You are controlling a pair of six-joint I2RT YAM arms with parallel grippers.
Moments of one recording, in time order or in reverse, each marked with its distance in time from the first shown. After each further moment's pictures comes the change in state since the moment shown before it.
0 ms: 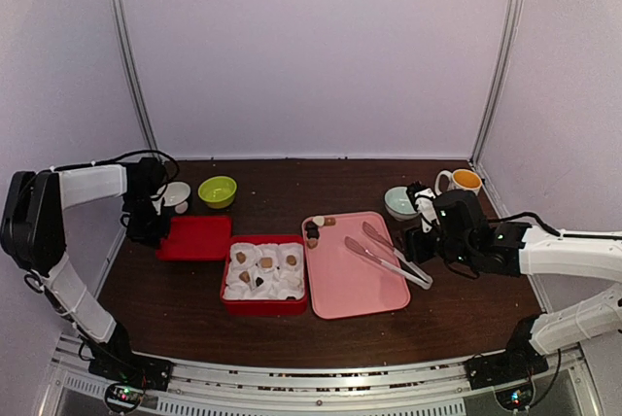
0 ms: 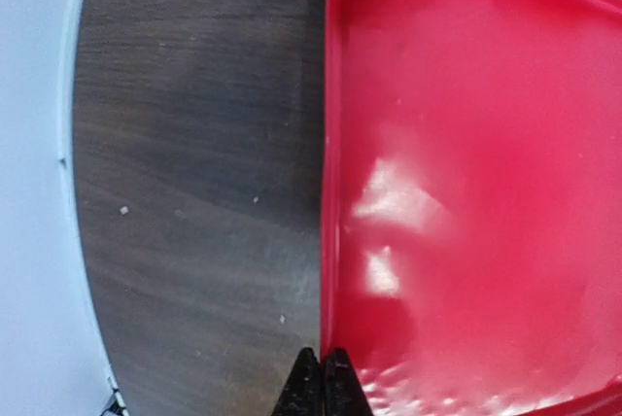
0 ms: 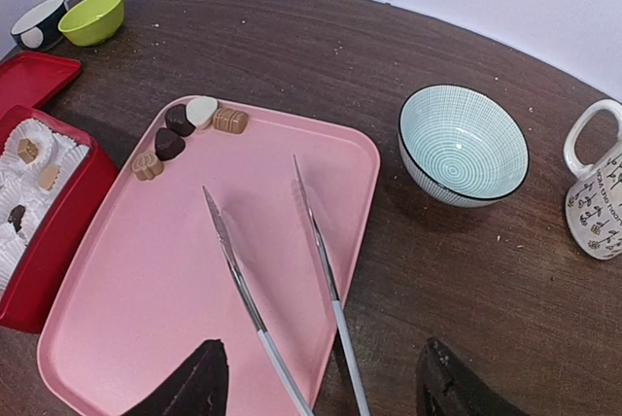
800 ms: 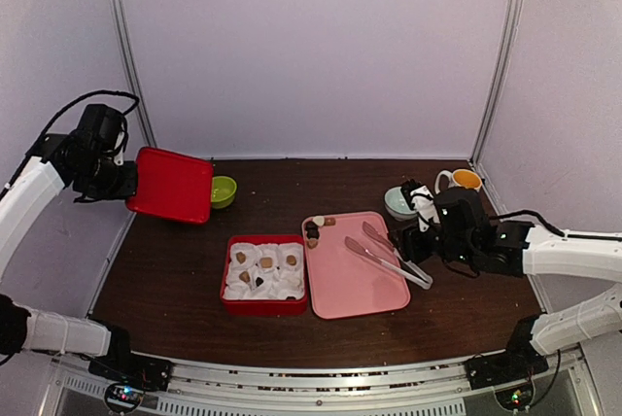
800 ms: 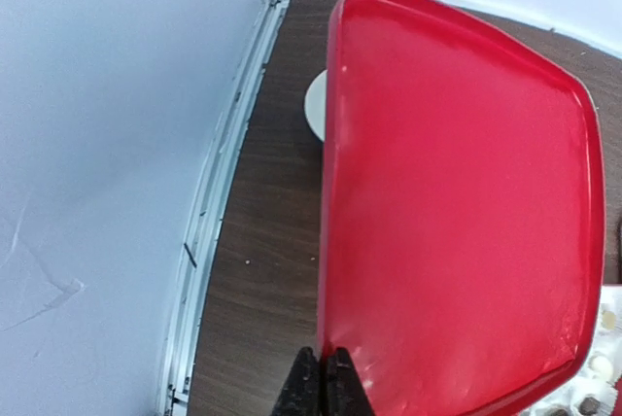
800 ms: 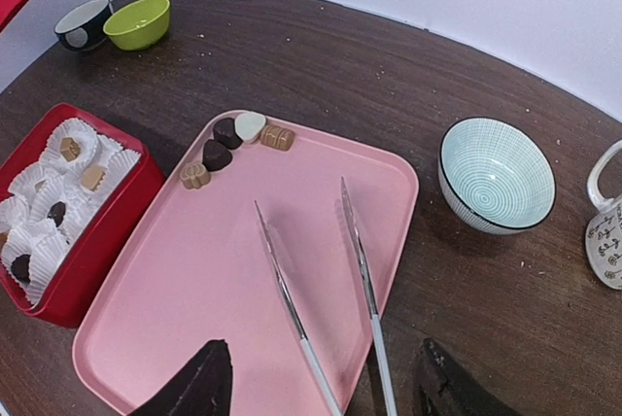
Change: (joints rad) left arm -0.107 -0.484 0.198 -0.179 -0.183 -0.049; right arm 0.037 -0.021 0.023 -0.001 -0.042 -0.028
